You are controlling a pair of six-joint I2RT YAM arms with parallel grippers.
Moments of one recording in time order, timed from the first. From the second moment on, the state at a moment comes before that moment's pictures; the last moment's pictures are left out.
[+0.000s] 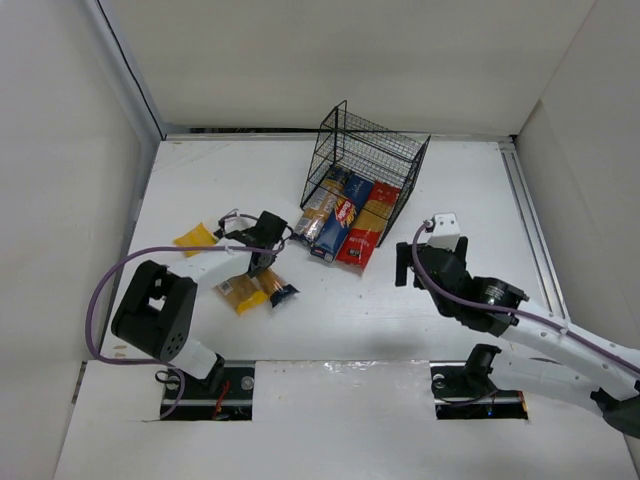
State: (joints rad) left arm -0.50 1.51 0.82 -0.52 -0.52 -1.10; right arm 0.96 0.86 0.78 -0.60 0.75 0.49
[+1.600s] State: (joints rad) left arm -0.81 1.82 1.41 -0.47 -0.23 -0.35; right arm 0.85 0.65 0.75 -0.82 0.86 0.51
